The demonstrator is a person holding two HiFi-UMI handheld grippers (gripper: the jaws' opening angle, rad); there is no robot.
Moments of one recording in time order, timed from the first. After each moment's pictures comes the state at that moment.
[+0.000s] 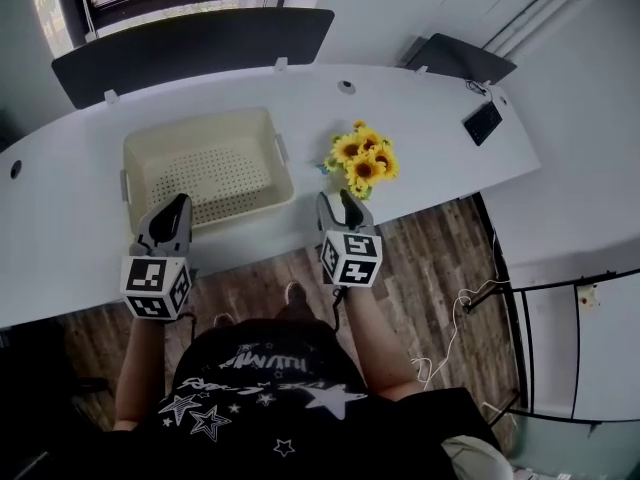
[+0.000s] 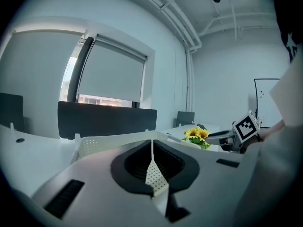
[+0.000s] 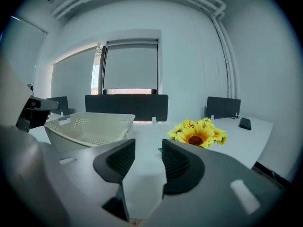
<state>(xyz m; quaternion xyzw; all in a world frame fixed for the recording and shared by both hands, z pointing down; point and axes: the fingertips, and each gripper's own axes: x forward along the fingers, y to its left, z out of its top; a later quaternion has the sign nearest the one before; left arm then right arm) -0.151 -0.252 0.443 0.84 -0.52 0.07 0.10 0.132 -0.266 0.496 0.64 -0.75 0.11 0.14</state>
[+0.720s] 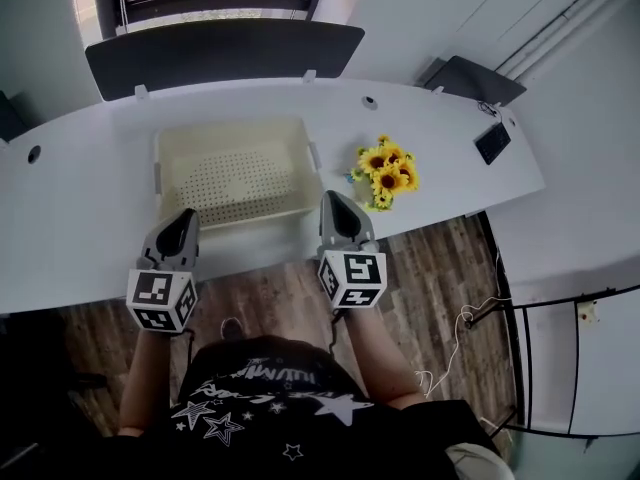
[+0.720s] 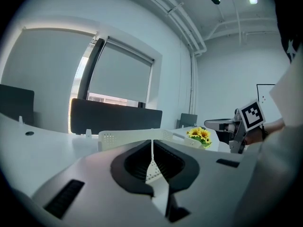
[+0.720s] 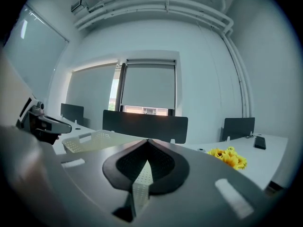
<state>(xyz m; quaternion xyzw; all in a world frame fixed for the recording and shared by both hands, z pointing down) -0.212 -0.218 0.450 0.83 -0.53 0.05 0.12 0.027 -0.243 0.422 0.59 -0.80 0.02 0.08</state>
